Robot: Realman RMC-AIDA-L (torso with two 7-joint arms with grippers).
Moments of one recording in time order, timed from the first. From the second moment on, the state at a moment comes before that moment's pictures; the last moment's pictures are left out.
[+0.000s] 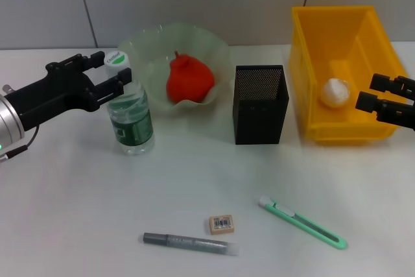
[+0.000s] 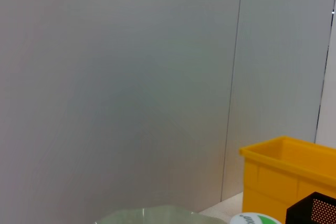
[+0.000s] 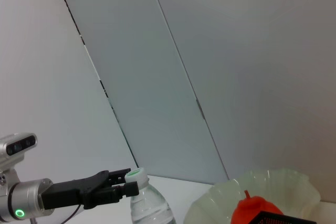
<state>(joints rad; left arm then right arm) -0.40 -2.07 0.97 0.74 1.48 1.14 -1.25 0.40 2.05 -0.52 -0.86 -1.83 -1.70 1.61</state>
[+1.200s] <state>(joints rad) -0.13 -1.94 0.75 0.76 1.55 1.78 -1.20 0.57 2.07 -0.97 -1.52 -2.30 -1.74 2.35</state>
